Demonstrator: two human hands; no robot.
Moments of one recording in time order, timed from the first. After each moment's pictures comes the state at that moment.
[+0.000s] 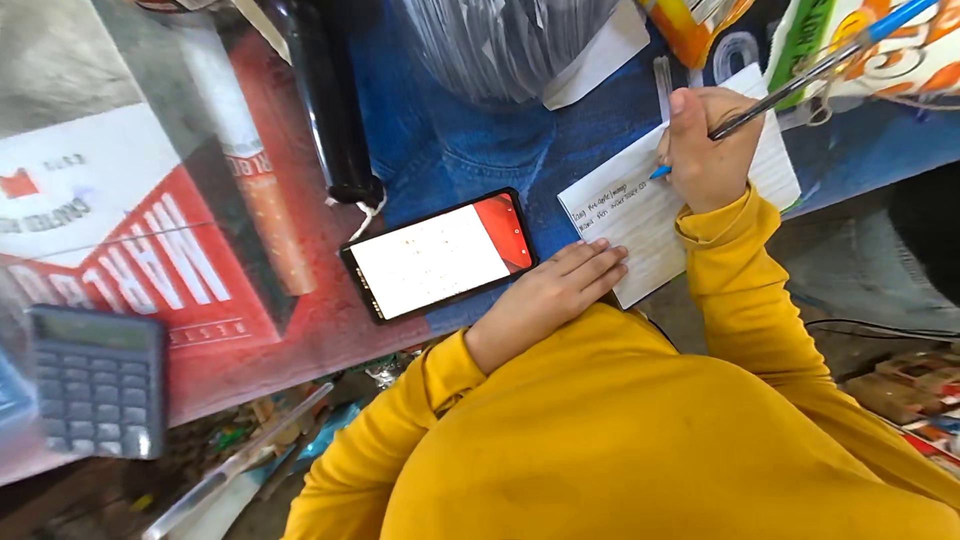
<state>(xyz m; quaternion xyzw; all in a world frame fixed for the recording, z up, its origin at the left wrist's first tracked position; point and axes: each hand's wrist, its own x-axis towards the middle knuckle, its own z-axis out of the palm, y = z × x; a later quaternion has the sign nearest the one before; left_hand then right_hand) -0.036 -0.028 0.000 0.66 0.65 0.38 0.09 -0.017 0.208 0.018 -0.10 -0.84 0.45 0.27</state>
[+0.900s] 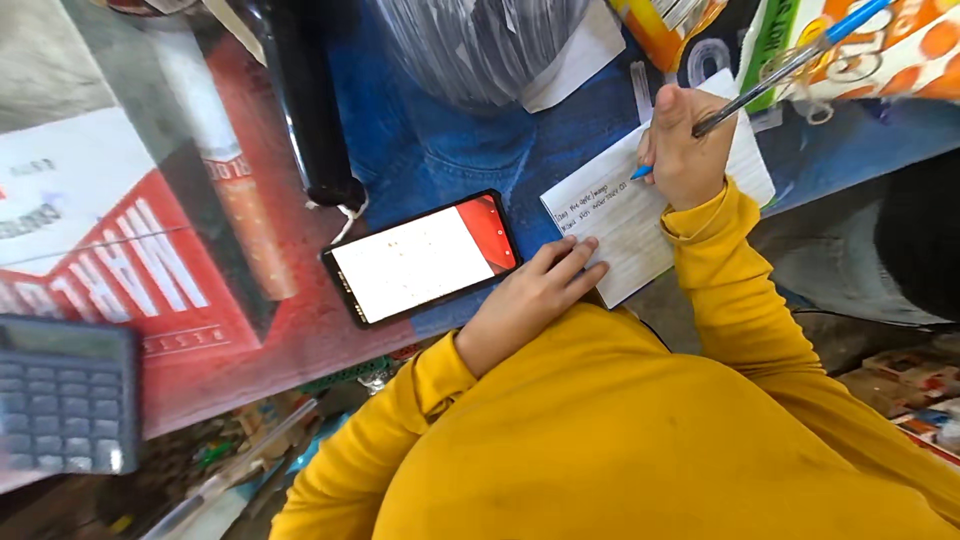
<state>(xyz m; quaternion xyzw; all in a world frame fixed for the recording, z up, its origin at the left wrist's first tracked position) -0.032 -0.030 0.008 0.62 0.69 0.36 0.10 -0.017 0.207 0.022 -0.10 -0.83 0.49 0.25</state>
